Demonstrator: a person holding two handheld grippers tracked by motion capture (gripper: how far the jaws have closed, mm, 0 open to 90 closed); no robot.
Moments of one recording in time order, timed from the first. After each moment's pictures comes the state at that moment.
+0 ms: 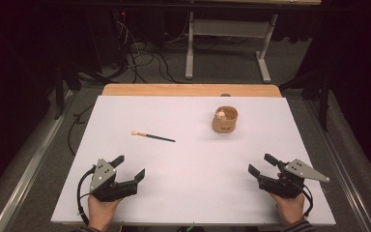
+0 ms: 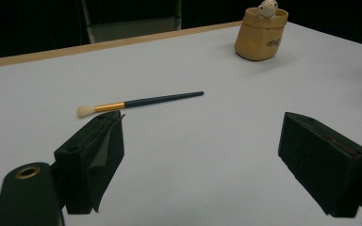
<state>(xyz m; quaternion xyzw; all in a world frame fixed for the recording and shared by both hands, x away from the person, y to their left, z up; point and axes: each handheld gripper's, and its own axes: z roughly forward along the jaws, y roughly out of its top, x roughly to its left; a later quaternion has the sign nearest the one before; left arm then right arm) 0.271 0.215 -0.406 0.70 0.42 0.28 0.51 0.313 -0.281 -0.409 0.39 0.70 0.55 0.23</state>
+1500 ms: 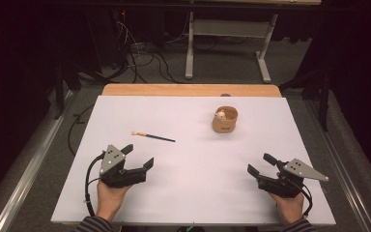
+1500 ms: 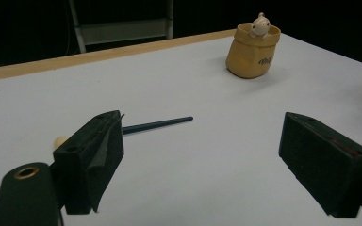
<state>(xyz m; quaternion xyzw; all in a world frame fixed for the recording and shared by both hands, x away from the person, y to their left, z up) 0.302 0.193 -0.386 0.70 0.42 0.26 0.52 0.315 -0.280 -0.409 0.39 0.71 0.55 0.22</state>
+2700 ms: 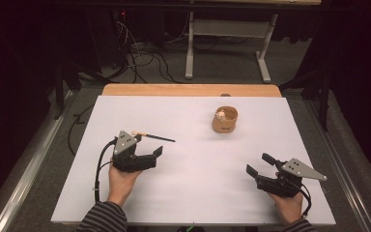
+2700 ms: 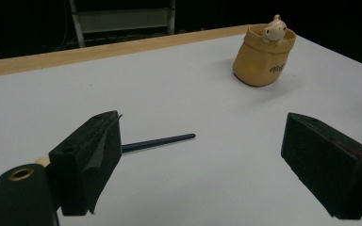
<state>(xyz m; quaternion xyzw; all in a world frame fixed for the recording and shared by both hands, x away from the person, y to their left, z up) 0.341 0.175 -0.379 0.71 0.44 0.24 0.50 0.316 -0.277 -0.409 0.38 0.71 0.55 0.22</state>
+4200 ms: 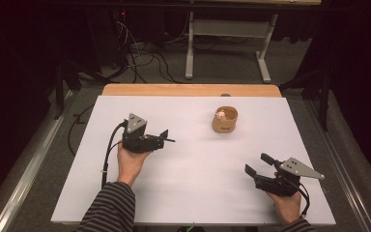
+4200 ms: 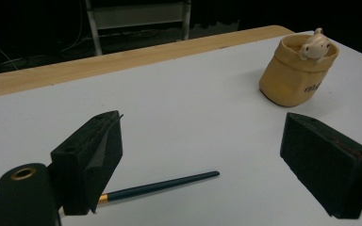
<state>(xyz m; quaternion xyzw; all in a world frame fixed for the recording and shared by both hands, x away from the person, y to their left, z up) 0.391 0.158 -0.366 0.71 0.46 0.25 0.48 0.318 -0.274 -0.411 0.39 0.71 0.54 0.22</state>
